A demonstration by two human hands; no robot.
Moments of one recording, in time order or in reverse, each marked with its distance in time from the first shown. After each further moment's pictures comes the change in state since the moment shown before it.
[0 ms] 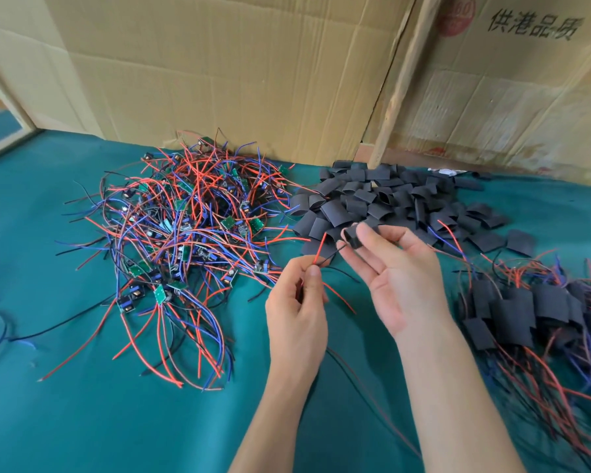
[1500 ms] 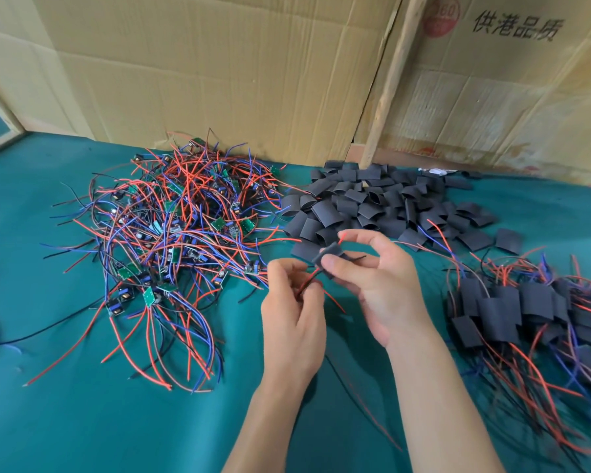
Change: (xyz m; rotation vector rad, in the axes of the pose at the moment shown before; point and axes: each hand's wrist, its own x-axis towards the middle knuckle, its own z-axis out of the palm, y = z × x) left_hand -0.006 -0.001 0.001 0.052 -0.042 -0.049; right_hand -0.006 0.006 -0.013 -0.396 -0.107 -0.047
